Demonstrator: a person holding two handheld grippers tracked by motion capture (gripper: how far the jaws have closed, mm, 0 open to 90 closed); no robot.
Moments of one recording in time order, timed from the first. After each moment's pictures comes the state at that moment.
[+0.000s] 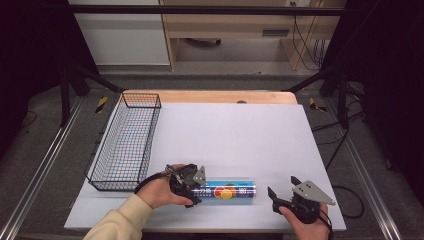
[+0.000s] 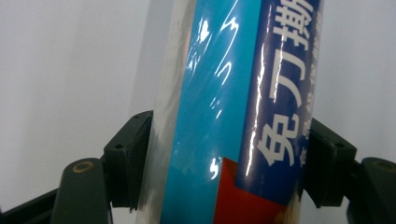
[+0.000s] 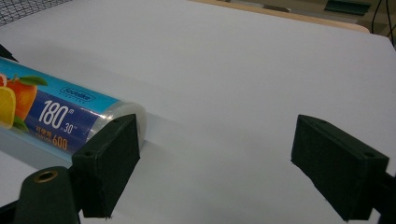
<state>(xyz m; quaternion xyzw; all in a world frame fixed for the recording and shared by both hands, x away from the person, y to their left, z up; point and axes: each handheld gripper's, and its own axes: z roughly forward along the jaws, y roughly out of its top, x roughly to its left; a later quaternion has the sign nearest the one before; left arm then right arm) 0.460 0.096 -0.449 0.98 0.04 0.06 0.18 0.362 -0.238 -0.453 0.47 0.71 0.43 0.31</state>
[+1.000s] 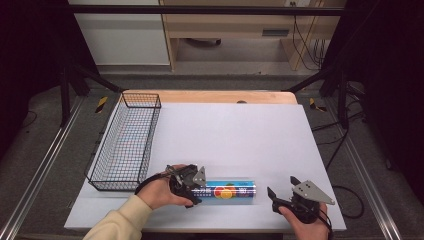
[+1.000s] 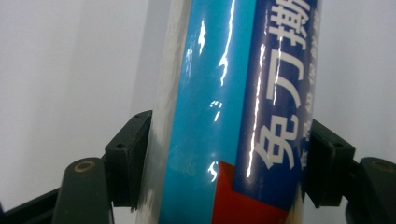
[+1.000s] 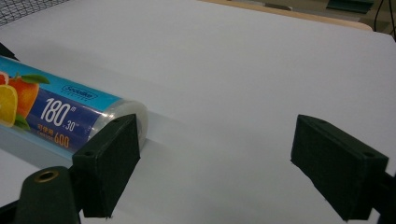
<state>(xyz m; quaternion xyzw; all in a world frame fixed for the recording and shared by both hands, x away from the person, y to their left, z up) 0.460 0.099 -0.451 0.98 0.05 0.05 0.20 0.363 -0.237 -0.454 0.47 0.71 0.43 0.30</state>
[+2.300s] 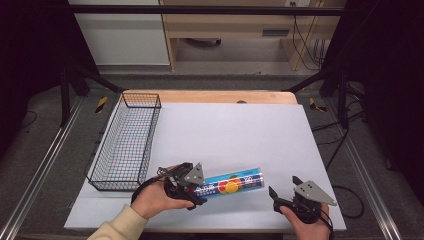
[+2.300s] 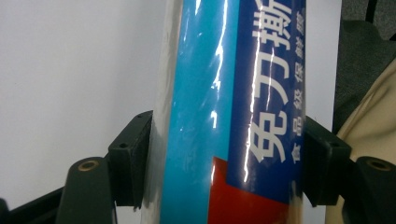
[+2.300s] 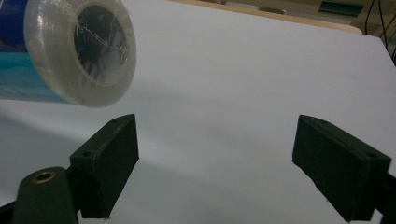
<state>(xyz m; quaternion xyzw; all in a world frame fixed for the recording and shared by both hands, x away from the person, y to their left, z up) 0.434 0.103 -0.410 0.95 0.08 0.07 0.29 0.362 -0.240 -0.453 0.48 0.70 0.43 0.31</state>
